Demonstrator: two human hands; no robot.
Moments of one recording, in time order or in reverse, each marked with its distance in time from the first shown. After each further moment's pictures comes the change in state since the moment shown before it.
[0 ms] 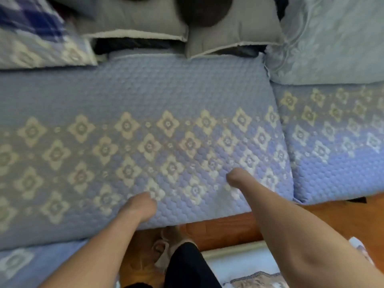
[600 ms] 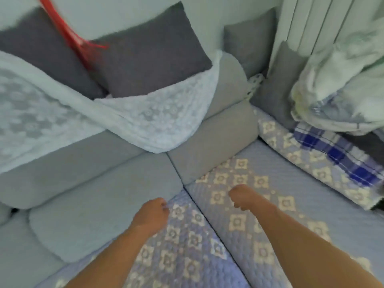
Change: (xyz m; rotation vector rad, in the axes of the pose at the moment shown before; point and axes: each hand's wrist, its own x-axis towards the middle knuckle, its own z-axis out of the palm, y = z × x) left_hand -0.393 -0.509 0.002 -0.781 0.868 -0.577; right_hand -0.492 -0.519 0.253 -0.564 0.026 -1.103
